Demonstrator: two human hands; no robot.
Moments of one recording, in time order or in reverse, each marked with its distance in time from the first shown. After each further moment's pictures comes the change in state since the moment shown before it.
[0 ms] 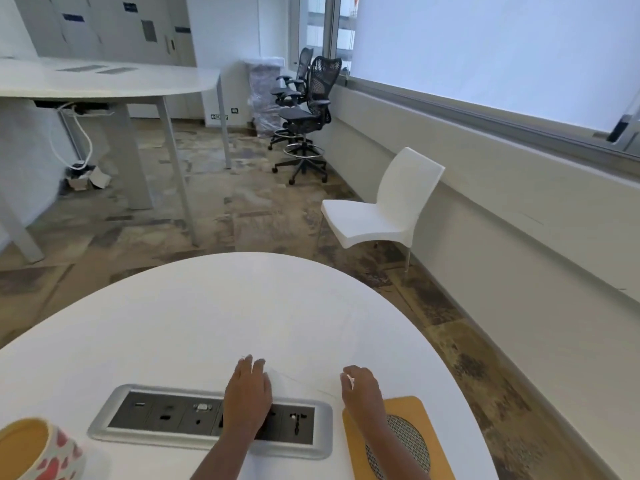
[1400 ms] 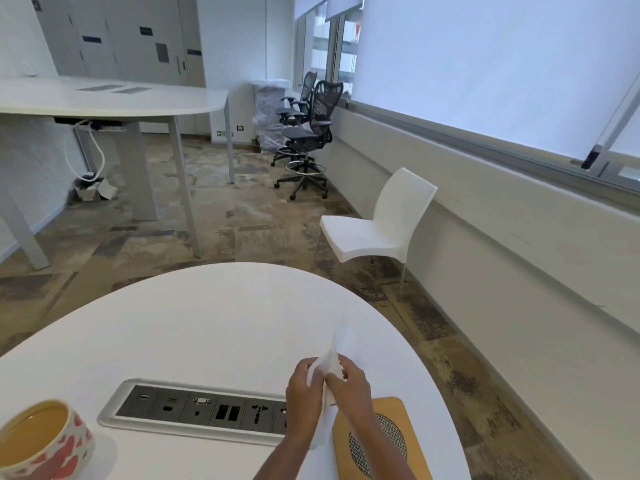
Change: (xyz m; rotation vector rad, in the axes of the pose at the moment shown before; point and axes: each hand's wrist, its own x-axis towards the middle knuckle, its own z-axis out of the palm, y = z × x) left_hand -0.053 0.117 -0.030 -1.045 0.003 -0.214; right_hand -0.059 -0.043 -0.046 0.392 -0.046 -0.040
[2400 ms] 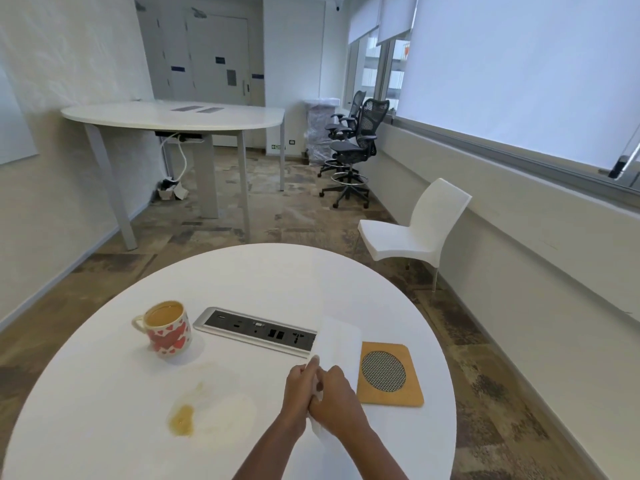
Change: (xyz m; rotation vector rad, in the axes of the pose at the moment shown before) left_hand -0.163 -0.002 -0.062 -0.287 0.033 -0.342; right_hand -0.179 0.027 0.012 -0.514 -0.261 -0.326
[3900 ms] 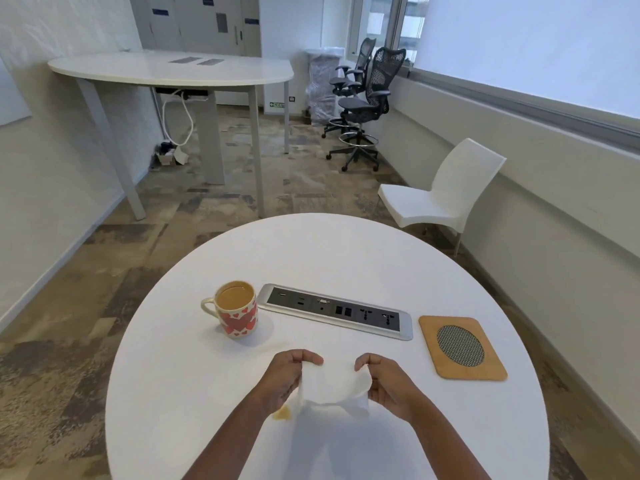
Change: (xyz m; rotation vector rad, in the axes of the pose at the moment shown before) left_hand 0.066 0.022 -0.201 0.139 -0.251 -0.075; right_hand 0.047 -0.045 0.078 1.033 -0.198 0.408
